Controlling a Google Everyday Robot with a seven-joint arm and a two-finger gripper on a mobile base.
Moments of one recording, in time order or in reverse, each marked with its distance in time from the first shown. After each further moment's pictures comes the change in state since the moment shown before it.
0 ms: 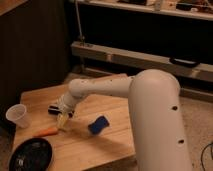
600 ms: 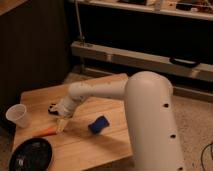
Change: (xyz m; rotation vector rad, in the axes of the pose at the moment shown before) arm 0.011 0.016 0.036 -0.090 -0.023 0.021
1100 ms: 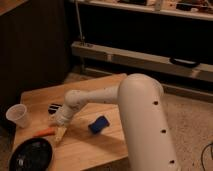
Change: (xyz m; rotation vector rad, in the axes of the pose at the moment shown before) arm 0.005 0.036 0.041 -0.088 -0.026 0.029
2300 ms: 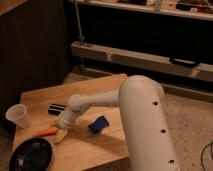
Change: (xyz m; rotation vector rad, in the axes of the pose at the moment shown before) arm 0.018 0.004 0.007 0.026 0.004 0.026
